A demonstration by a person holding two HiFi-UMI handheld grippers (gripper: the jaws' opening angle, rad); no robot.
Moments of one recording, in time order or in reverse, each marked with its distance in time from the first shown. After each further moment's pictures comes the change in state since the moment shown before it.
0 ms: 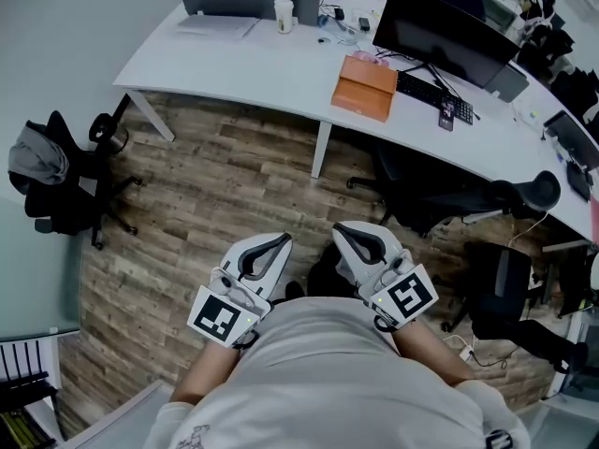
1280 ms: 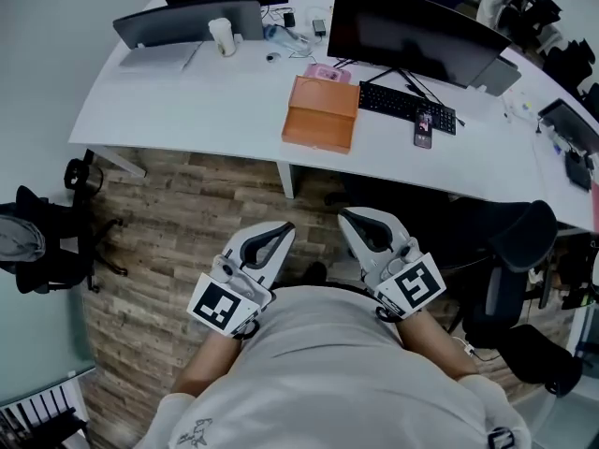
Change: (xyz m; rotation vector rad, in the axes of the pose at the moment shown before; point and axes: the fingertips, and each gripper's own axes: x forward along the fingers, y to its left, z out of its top) left arm 0.313 0.087 0.010 -0.034 -0.007 -0.139; right arm 0.023 -0.319 -0.011 0.033 -0.007 -0.132
